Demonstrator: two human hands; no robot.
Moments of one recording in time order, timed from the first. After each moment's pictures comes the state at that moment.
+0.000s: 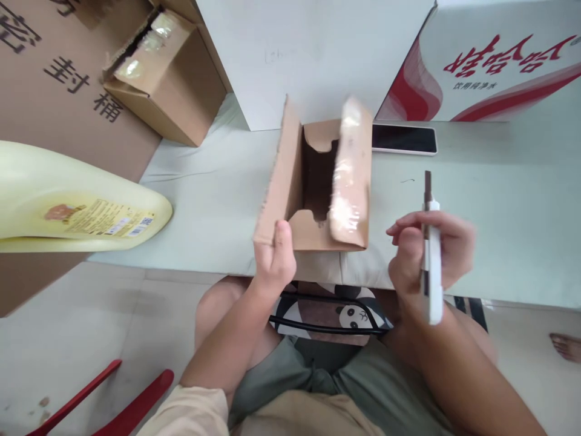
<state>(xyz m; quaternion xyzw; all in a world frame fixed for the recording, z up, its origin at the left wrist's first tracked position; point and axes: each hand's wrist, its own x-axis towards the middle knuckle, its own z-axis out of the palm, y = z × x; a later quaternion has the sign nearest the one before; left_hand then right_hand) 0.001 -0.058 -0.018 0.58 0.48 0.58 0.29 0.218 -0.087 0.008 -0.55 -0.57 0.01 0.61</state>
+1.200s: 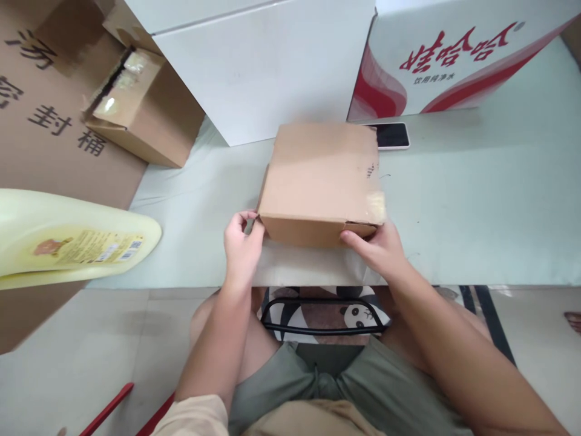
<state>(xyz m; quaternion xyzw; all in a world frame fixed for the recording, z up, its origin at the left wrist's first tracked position) -0.016 -0.025 -0.008 0.42 0.65 0.50 0.38 0.243 -0.075 -0.025 -0.57 -0.51 0.39 0.50</state>
